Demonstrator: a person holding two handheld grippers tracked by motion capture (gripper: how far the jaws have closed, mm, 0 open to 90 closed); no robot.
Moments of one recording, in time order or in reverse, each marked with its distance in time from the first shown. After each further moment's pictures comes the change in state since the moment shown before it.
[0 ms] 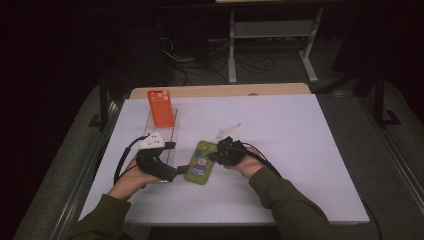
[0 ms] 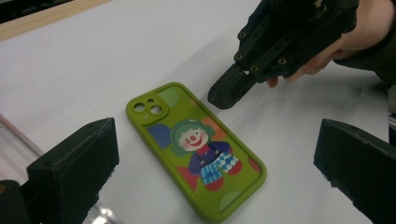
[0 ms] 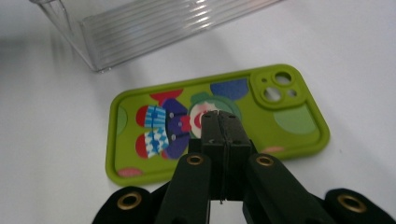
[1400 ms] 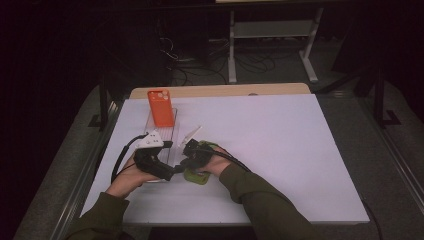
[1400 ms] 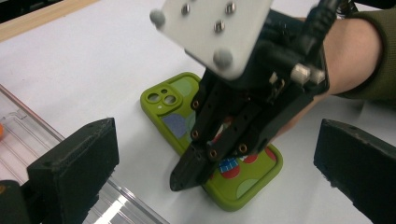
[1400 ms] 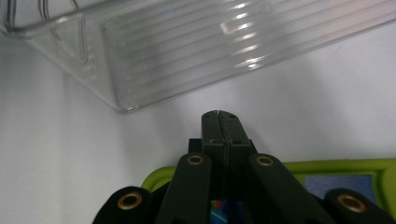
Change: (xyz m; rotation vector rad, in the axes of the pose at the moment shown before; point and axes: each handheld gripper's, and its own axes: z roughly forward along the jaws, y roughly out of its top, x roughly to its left) left arm 0.006 0.000 -0.001 0.030 0.019 0.021; right arm 0.027 0.039 0.079 0.121 0.092 -0.133
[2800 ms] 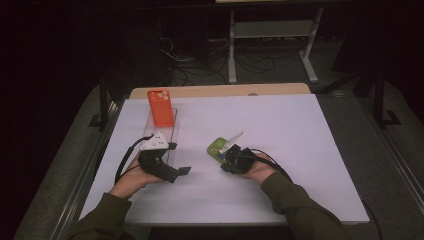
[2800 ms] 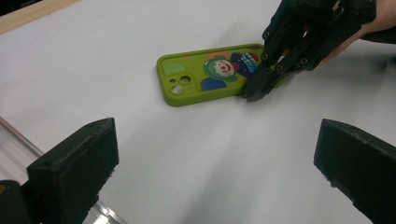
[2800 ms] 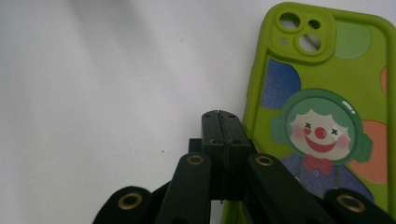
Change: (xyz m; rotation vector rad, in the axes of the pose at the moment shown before) left arm -0.009 0.002 0.010 0.009 -0.018 0.006; right arm -0.014 -0.085 -0.082 0.072 -0.139 0.077
